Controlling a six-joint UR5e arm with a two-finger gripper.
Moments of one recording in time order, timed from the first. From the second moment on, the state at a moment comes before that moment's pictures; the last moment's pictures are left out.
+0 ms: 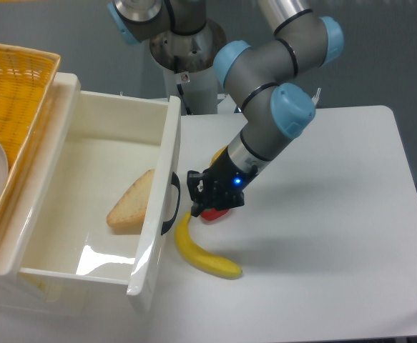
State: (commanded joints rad) arm 2.53 -1.88 -1.67 -1.25 0.95 0.64
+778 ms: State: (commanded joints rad) arm 2.53 -1.84 -1.68 -1.28 0.92 0.63
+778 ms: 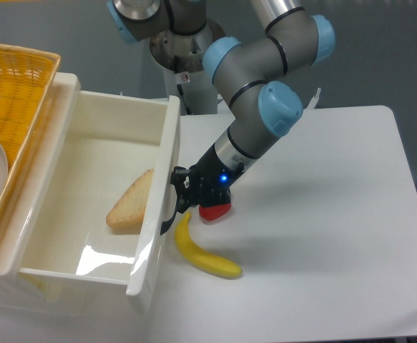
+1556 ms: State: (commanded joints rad) arm 2.51 -1.82 -1.68 -1.32 0.91 0.63
